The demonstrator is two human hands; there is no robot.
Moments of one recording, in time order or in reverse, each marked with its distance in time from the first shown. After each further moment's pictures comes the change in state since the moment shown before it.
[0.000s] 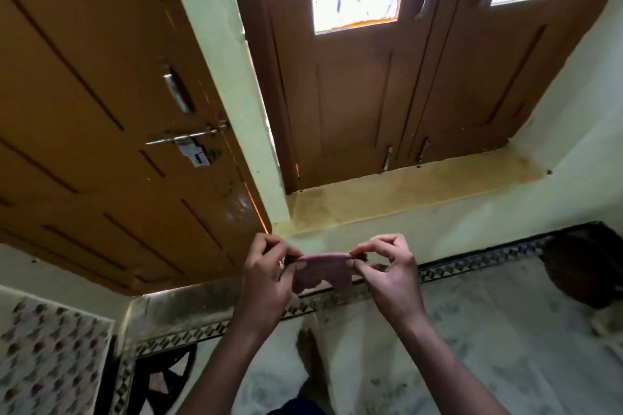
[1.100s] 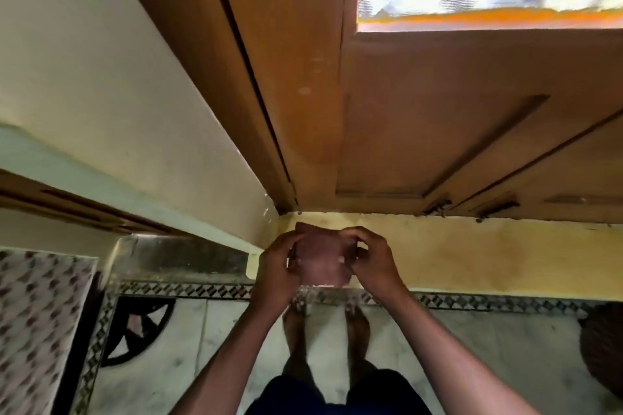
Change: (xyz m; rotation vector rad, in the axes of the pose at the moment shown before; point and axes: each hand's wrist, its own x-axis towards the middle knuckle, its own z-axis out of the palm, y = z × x) left_hand 0.256 -0.177 0.188 -0.106 0.010 -0.473; right_hand 0.357 0.178 0.109 -0.186 -0.570 0.301
